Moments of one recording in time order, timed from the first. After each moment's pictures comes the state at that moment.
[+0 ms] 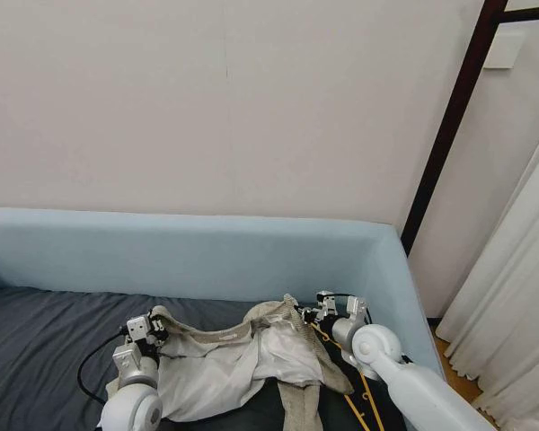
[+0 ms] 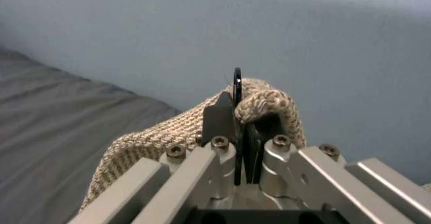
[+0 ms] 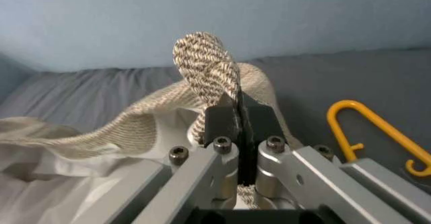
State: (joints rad) left arm 1.19 -1.15 -0.40 -1.72 -0.55 0.07 -0.45; right arm -0.65 1.10 -0.13 1.41 1.13 -0.39 0.14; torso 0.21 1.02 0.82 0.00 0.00
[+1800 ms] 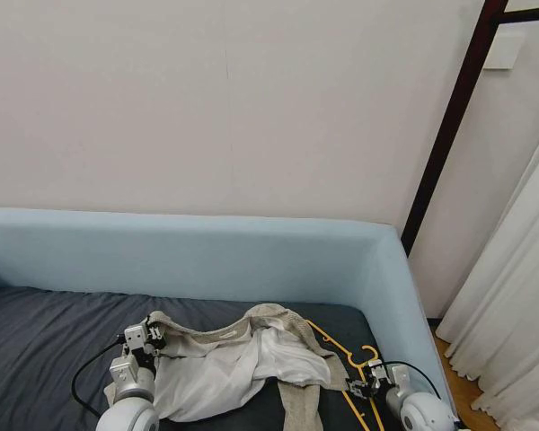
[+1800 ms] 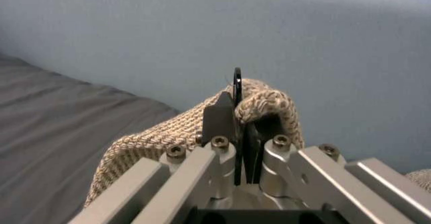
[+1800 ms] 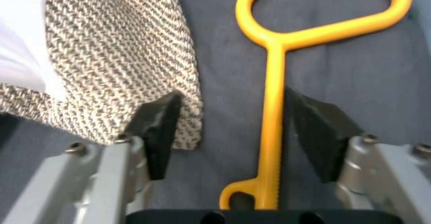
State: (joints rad) left arm 1.24 -1.17 -0.41 -1.74 -0.51 0.03 -0.43; right arm -0.89 0.97 -0.06 1.22 0.74 -0.36 0.01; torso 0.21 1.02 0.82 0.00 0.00
